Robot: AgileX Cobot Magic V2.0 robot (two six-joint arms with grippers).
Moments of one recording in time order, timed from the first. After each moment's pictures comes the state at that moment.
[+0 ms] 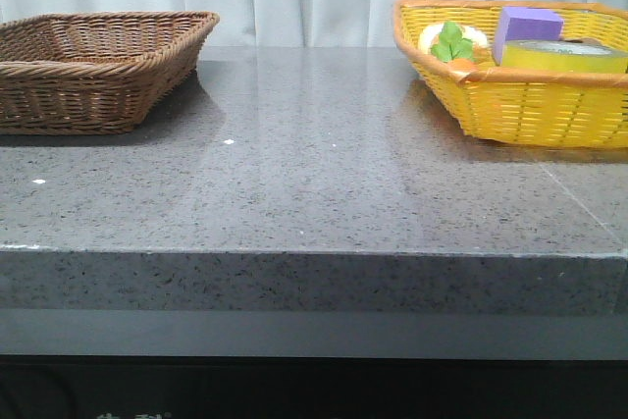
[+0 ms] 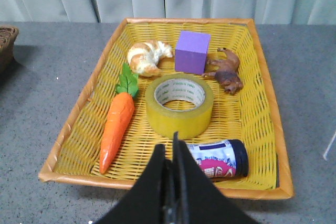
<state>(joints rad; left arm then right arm) -0.02 0.70 -0.88 -0.14 0.56 0.06 0.01 0.67 -0.84 0.09 0.56 0.01</state>
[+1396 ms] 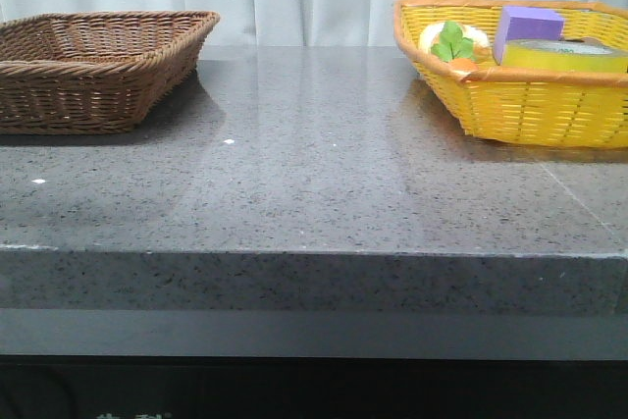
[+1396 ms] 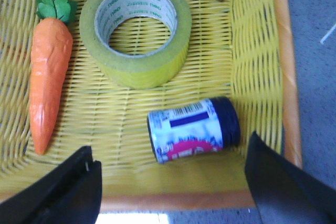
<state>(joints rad) -0.59 0.89 -0.87 -0.10 0.54 0.06 -0.08 1.30 -1.27 0.08 0.88 0.01</state>
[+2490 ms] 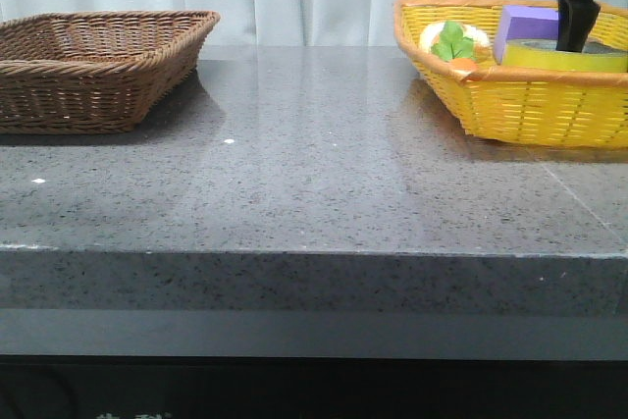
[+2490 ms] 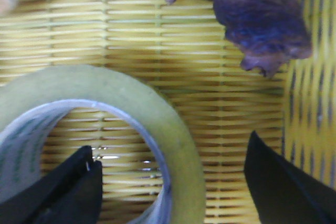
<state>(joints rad) -0.64 0.89 -0.87 -0.10 0.54 0.06 -0.09 2.07 -1.97 0.08 1.14 0.01</state>
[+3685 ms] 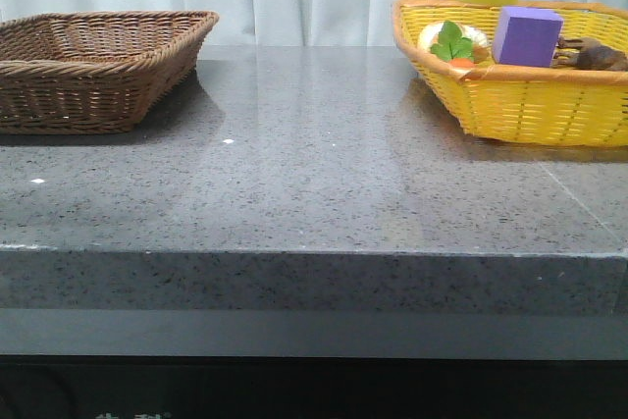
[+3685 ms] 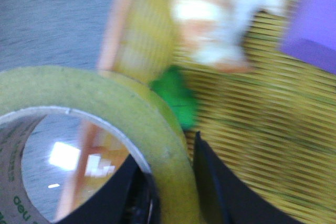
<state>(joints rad) -0.64 0.89 -0.87 -0.10 0.54 0.06 0.15 2.03 -2.24 0.16 1.27 -0.06</state>
